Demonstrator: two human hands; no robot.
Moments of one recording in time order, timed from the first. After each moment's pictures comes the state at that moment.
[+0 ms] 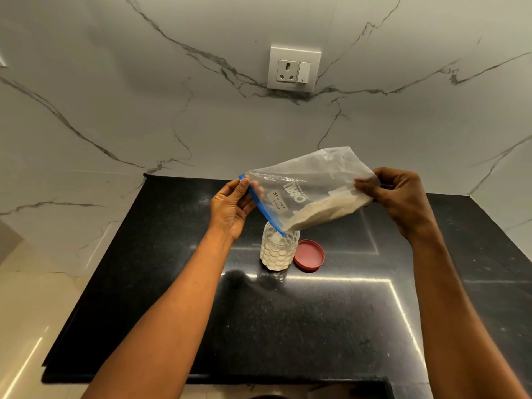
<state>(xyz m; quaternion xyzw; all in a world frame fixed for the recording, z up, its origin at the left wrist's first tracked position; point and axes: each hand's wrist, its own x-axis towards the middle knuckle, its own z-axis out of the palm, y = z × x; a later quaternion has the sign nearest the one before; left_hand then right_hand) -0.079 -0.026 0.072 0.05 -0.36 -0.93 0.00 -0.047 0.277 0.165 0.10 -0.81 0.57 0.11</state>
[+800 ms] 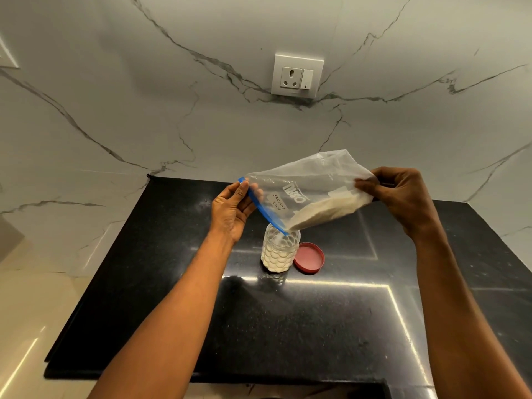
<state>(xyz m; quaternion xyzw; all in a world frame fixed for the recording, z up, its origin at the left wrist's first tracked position) -0.071 -0.029 0.074 0.05 -0.35 -0.94 0.01 -0.048 0.276 0.177 0.12 -0.83 0.53 0.12</state>
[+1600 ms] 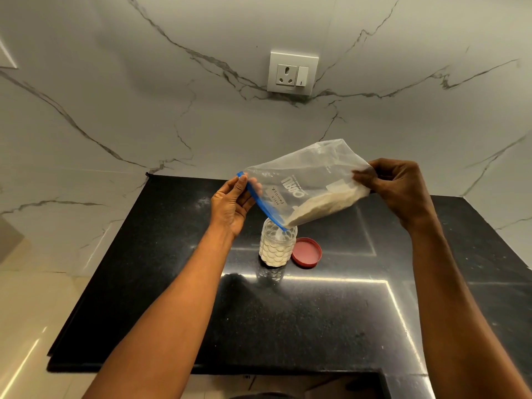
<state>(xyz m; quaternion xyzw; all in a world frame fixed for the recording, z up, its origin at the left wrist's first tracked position) -0.069 -0.024 0.079 0.06 -0.34 -0.94 0.01 -0.038 0.275 0.185 0.14 -0.83 0.52 0.15</state>
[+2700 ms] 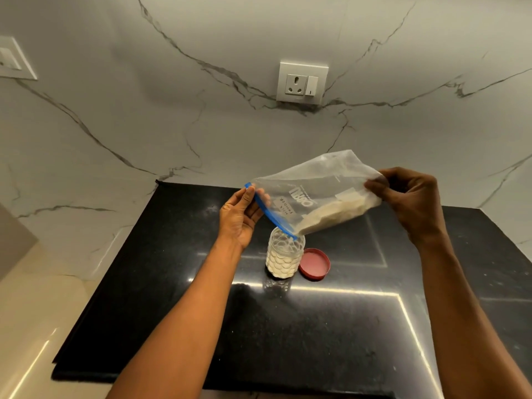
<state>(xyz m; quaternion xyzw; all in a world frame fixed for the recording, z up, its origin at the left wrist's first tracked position) -0.068 -0.020 0.076 0.07 -0.32 -0.94 0.01 -0.043 0.275 0.176 0.16 -0.81 0.52 0.21</state>
